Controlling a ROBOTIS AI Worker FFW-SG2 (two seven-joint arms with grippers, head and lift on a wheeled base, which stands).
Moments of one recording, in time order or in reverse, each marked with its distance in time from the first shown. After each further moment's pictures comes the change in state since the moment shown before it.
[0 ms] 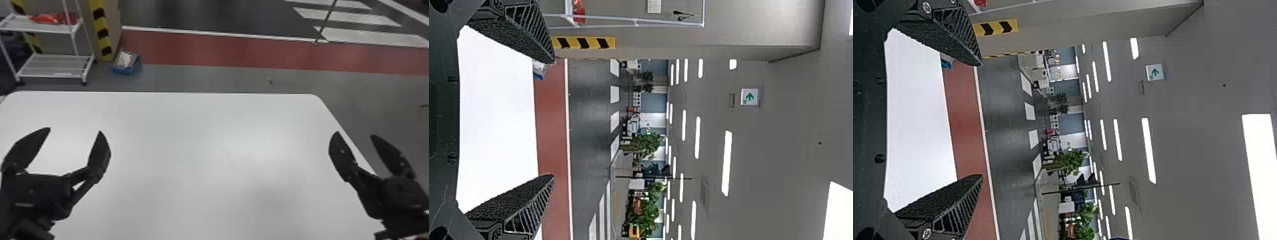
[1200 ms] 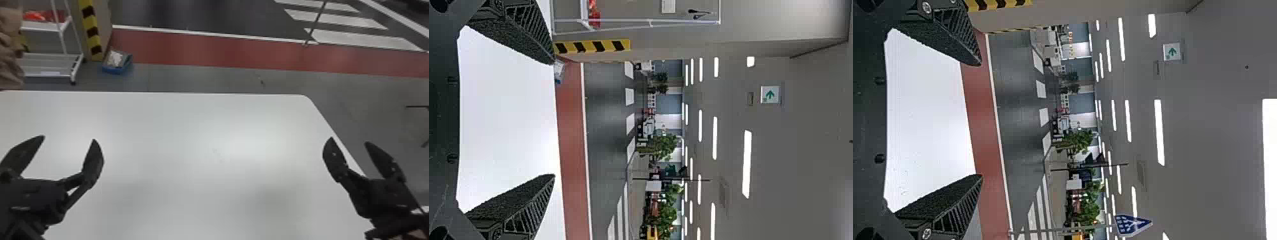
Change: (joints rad) left arm -0.030 -0.012 -0.014 0.047 -0.017 0.055 -0.003; right arm -0.007 -0.012 -0.017 0.036 0.022 0.027 -0.077
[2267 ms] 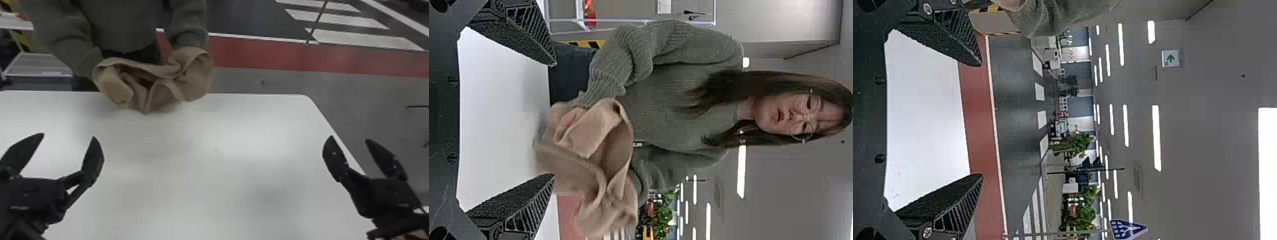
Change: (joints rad) left arm 0.008 0.005 0.000 -0.015 -0.002 -0.013 0.011; right arm 0.010 -0.007 0.001 -0.021 0.023 0.004 0.002
